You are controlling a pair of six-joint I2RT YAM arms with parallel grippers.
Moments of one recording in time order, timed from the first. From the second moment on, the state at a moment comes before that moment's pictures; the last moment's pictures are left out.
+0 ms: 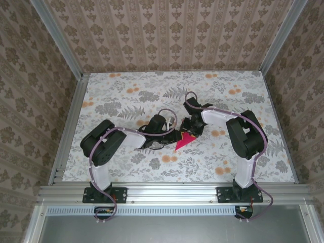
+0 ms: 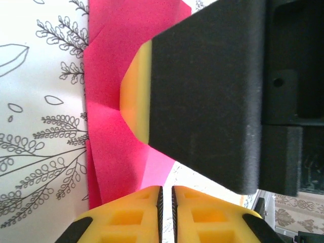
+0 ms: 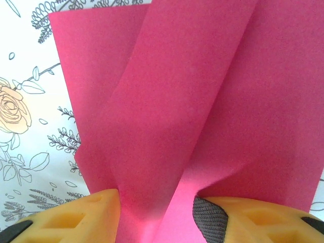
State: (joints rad) left arm -0.81 1.87 0.80 0.43 0.51 -0.95; right arm 0.45 1.92 1.18 -0.63 -0.15 0.81
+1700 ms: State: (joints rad) left arm -0.81 1.90 0.91 0.13 0.47 -0.92; right arm 0.39 1.64 1.13 -0.61 -0.28 0.68
